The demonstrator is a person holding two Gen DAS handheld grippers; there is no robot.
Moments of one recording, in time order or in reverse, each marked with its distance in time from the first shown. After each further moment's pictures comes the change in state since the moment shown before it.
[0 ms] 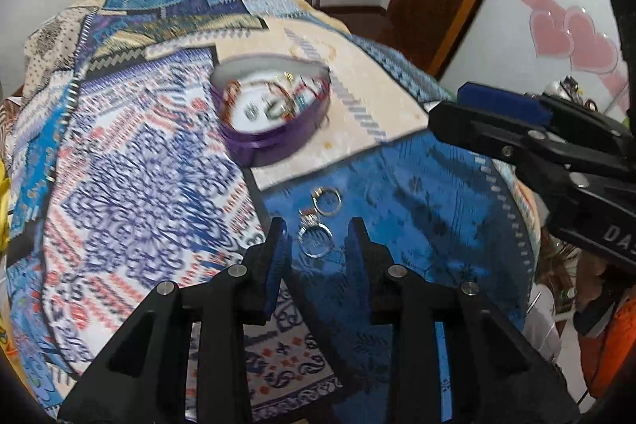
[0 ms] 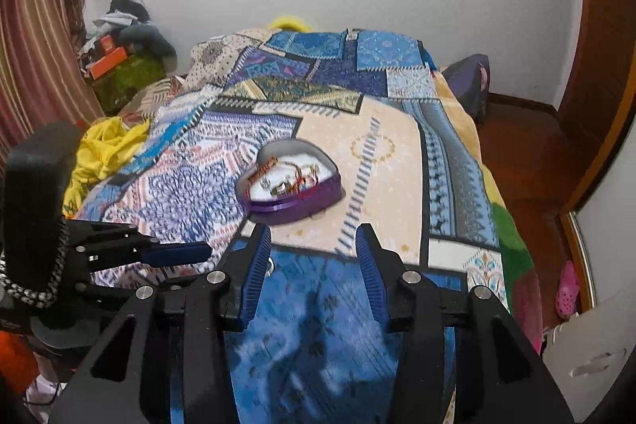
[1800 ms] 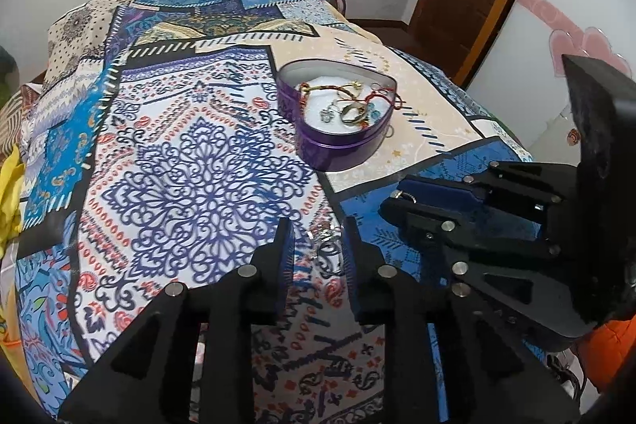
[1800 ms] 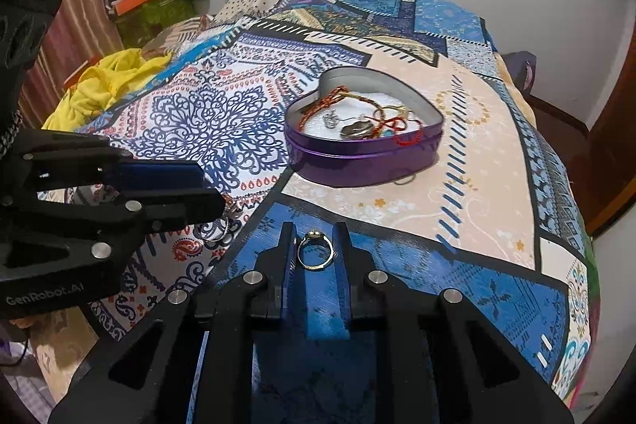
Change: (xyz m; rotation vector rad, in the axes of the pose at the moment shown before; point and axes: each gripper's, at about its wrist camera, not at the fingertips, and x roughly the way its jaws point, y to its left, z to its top) left arm -0.007 0.044 -0.007 -0.053 -0.057 0.043; right arm 0.058 0.038 -0.021 -0.148 0.112 0.061
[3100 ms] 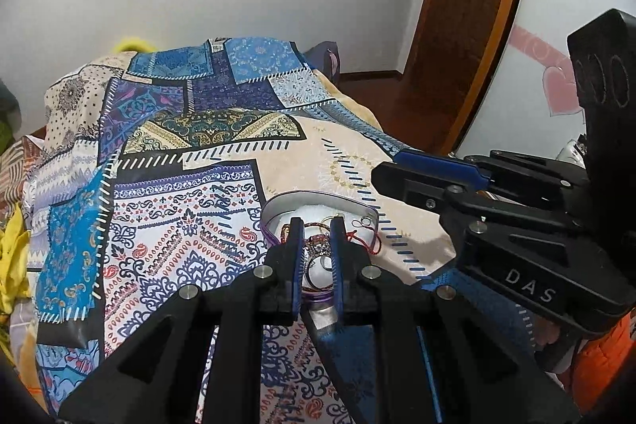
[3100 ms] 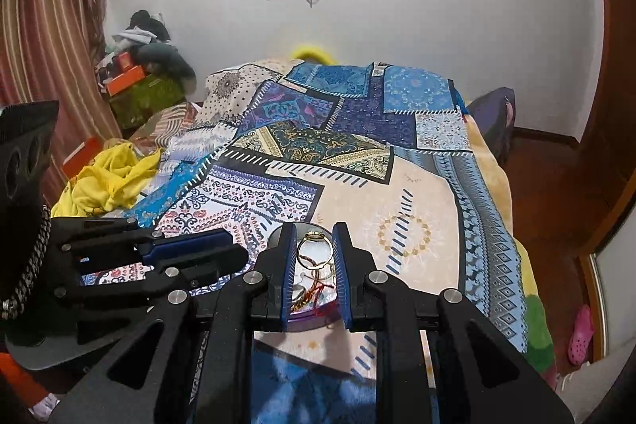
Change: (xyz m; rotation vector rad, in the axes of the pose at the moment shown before) left arm -0.014 -0.012 0.075 0.027 -0.196 0.007; right arm -0.030 -0.038 0.076 0.088 -0.223 0.011
